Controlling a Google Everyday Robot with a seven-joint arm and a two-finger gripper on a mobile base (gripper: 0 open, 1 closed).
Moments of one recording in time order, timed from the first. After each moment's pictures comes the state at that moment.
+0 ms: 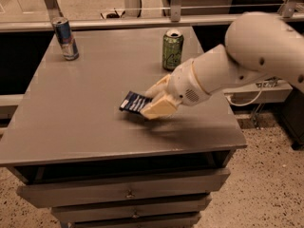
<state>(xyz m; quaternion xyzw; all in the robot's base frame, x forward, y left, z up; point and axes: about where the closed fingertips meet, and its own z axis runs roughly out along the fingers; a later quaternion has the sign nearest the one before) 0.496 -0.013 0.867 -0.57 0.71 0.24 0.33</state>
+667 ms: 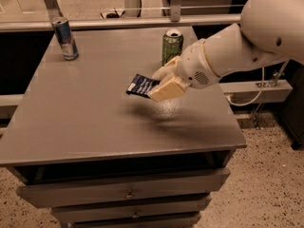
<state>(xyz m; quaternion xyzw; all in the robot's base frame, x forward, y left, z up) 0.520 -0.031 0.905 -0.57 0.71 0.21 0.36</state>
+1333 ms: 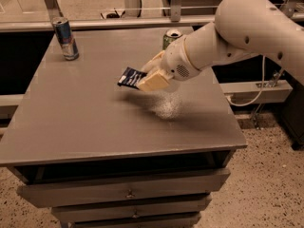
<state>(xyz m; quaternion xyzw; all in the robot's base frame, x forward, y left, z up) 0.565 -0.006 0.896 -0.57 0.70 0.20 0.38</state>
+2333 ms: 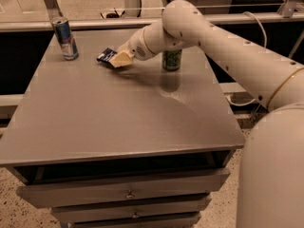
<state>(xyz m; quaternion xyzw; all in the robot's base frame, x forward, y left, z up) 0.730 0.087 0.861 -0.51 0.72 0.22 0.42</state>
